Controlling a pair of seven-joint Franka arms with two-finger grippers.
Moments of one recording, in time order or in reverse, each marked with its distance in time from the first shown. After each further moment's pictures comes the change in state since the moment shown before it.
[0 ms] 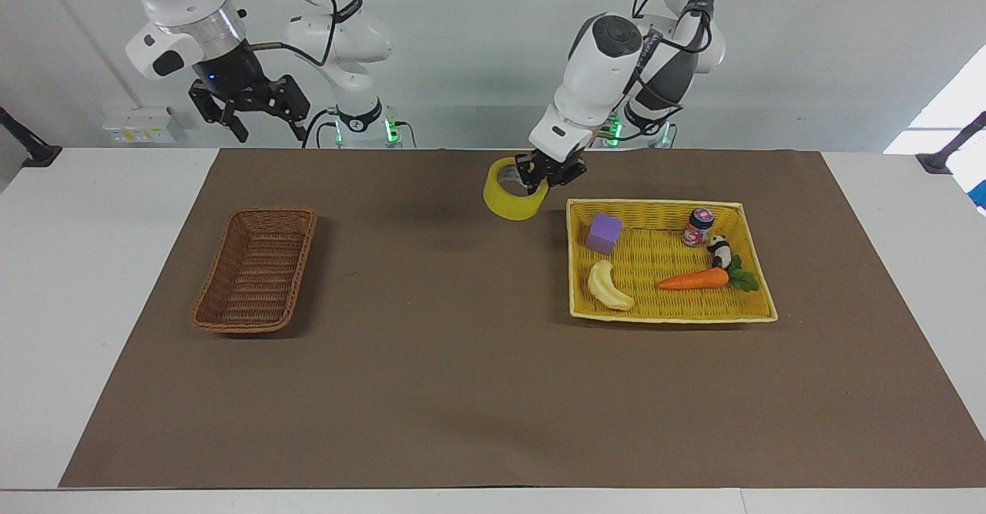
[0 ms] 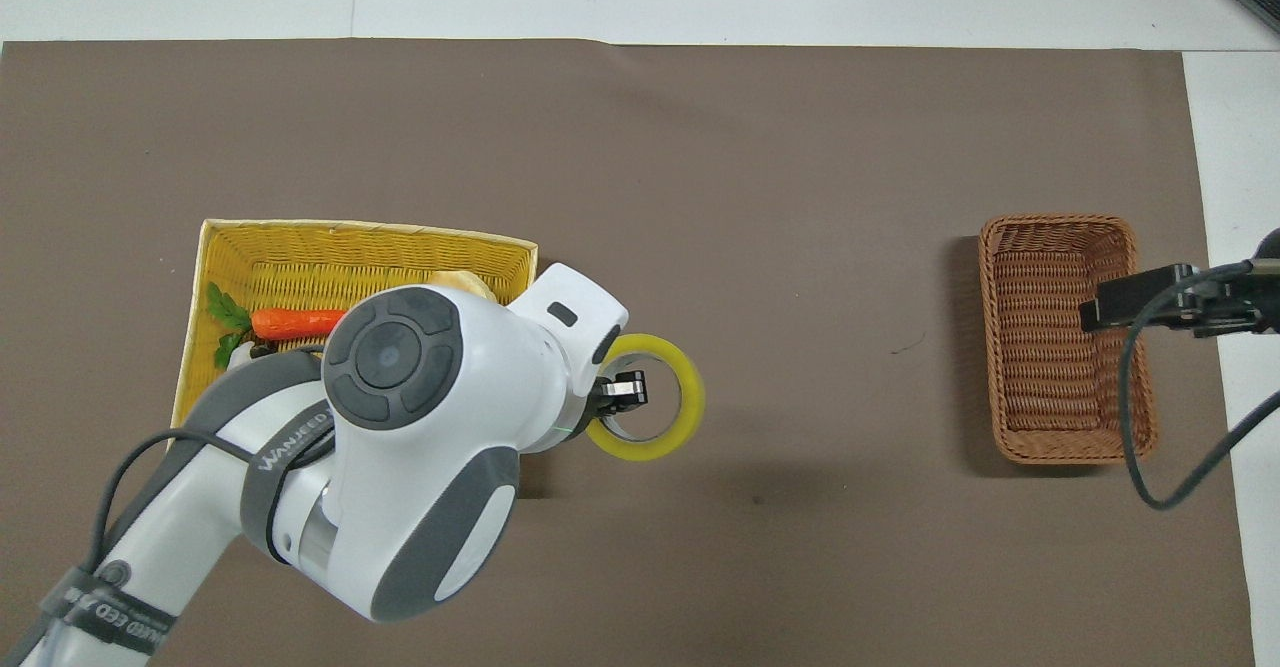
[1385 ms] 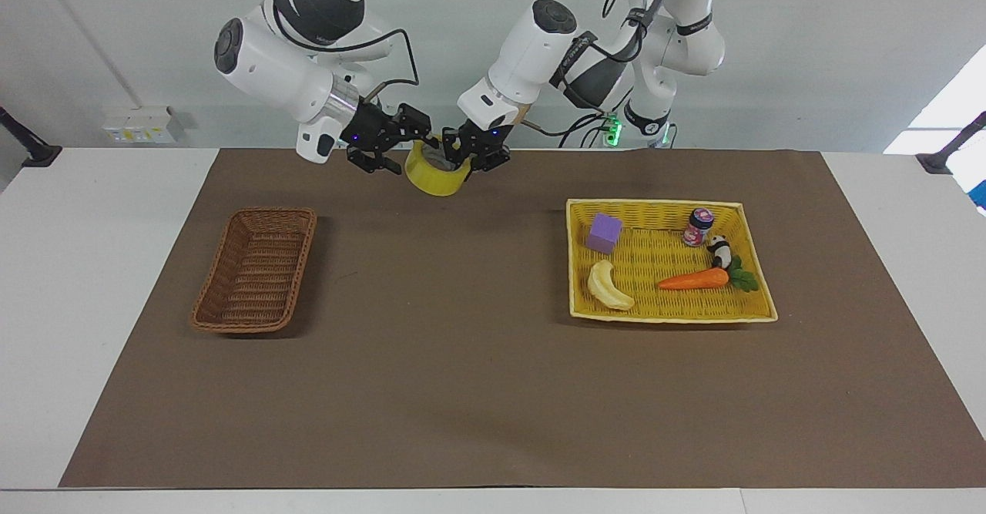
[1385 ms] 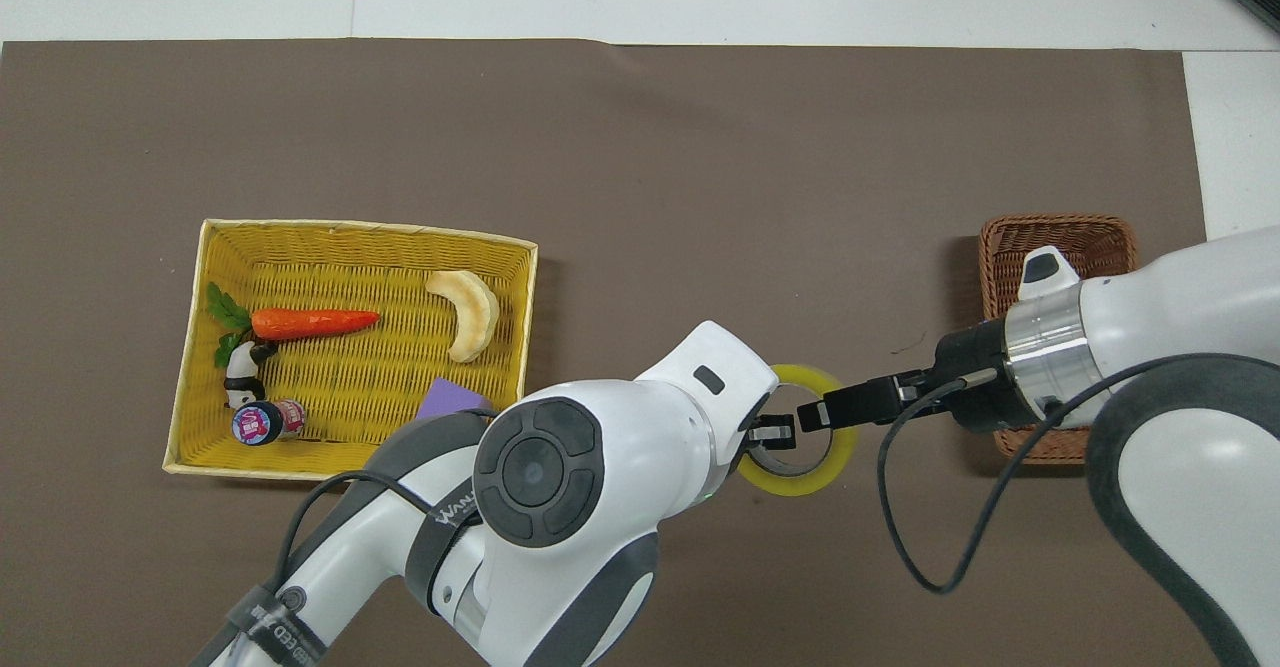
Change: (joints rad) left arm -0.073 0.074 -0.100 0.027 -0.103 0.285 -0.008; right arm 0.127 -0.098 0.017 -0.472 0.548 0.234 -0.258
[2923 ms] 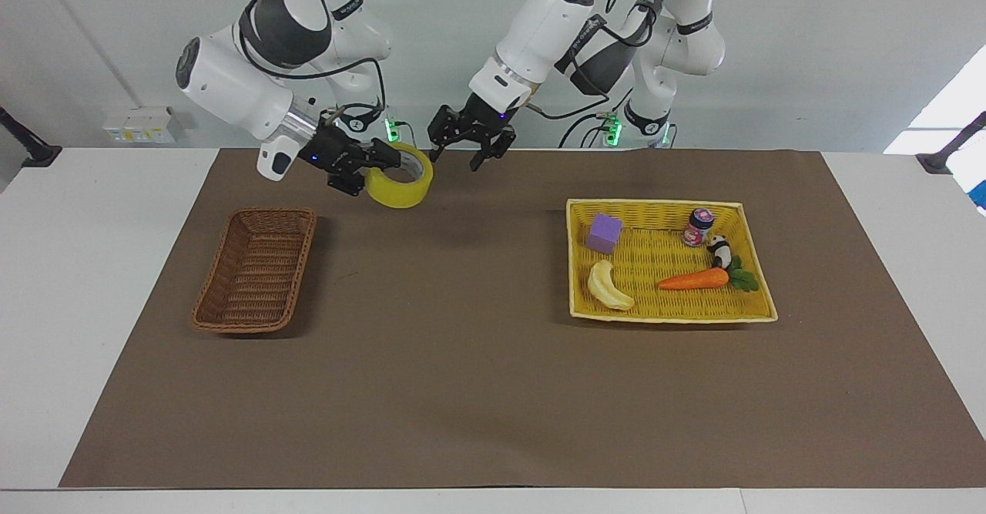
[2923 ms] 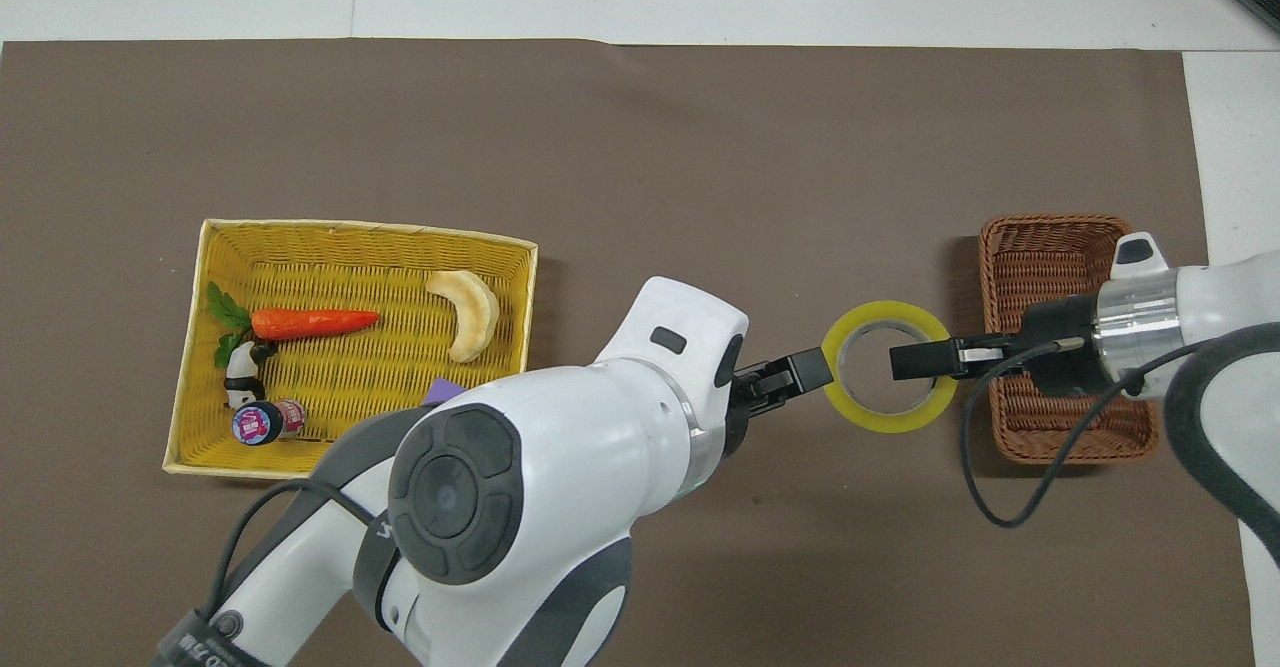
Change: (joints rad) left arm 0.008 -0.057 0.024 0.056 -0.034 0.055 -0.288; right arm -0.155 0.034 -0.011 -0.036 0.000 0.104 -0.099
